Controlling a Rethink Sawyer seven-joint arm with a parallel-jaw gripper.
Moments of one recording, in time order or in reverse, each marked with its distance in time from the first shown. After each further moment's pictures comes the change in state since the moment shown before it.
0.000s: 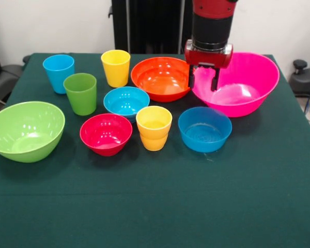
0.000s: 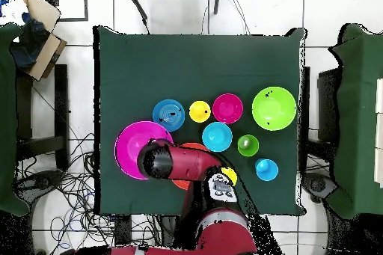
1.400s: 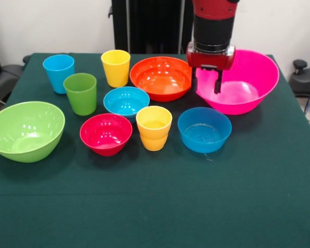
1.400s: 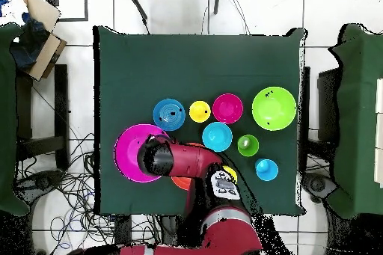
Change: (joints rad) arm -0.025 -0.010 0.038 -0.007 0.000 -0.002 0.000
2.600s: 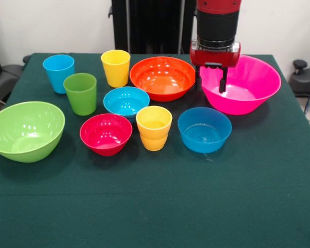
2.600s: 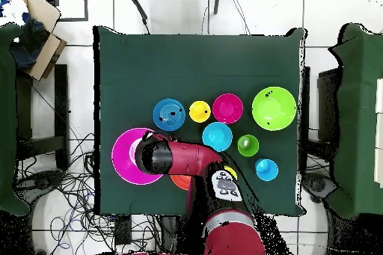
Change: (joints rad) arm -0.011 -0.027 0.022 0.000 0.000 0.000 0.000
